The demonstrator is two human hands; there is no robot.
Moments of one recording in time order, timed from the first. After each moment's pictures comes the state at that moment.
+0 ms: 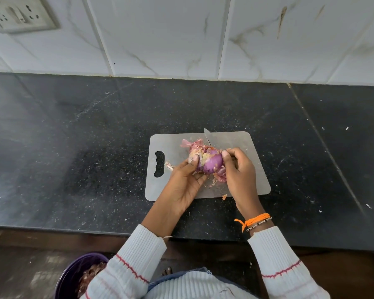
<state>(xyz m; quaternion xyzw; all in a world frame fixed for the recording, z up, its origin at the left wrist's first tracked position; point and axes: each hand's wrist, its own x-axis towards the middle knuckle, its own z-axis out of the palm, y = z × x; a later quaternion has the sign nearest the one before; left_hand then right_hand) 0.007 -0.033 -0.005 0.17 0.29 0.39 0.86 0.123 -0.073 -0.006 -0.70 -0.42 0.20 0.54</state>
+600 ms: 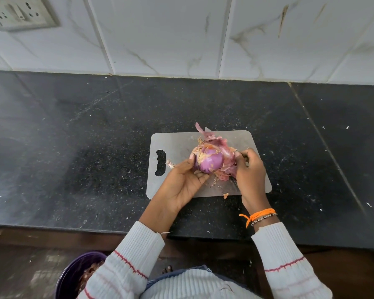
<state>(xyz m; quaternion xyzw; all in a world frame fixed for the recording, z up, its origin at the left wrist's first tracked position) -0.001 -0.026 -0.005 0.12 0.25 0.35 0.89 0.140 -0.073 -0.015 -0.74 -0.37 0.19 0.53</state>
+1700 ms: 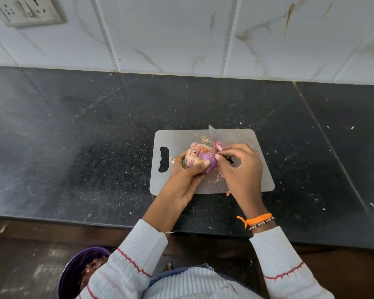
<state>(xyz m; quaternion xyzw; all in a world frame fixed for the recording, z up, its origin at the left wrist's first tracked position) -0.003 -0.036 -0.005 0.18 0.34 0.43 0.82 0.114 -0.079 0.003 -0.71 -0.51 0.06 0.49</state>
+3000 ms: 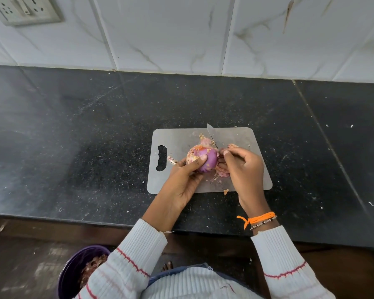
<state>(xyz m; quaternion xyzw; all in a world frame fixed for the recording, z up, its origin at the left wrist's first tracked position) 0.004 -0.044 0.010 0.15 0.38 0.39 0.82 0.120 -0.083 0.006 -0.68 -0.37 0.24 0.58</state>
